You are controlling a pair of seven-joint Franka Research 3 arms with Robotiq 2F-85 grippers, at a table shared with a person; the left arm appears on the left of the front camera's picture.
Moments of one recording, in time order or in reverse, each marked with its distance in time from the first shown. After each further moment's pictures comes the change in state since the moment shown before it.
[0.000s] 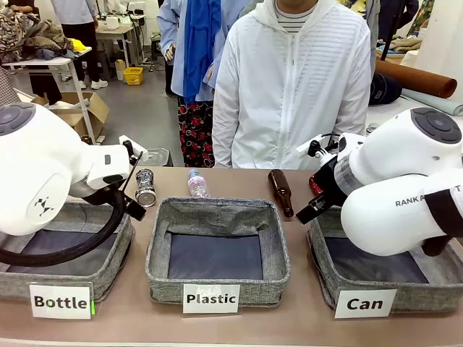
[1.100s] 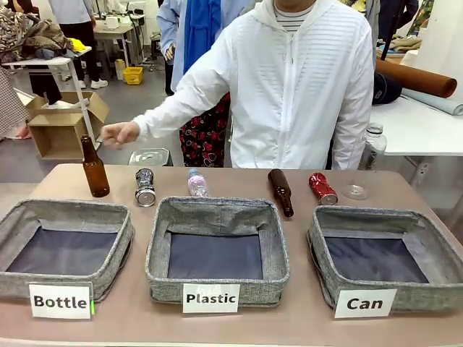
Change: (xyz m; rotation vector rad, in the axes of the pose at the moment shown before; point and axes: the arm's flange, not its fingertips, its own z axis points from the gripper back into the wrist) left arm -0.212 0.218 0.211 -1.086 -0.429 0.698; right arm -0.201 -0.216 0.240 0.644 -0.306 -0.964
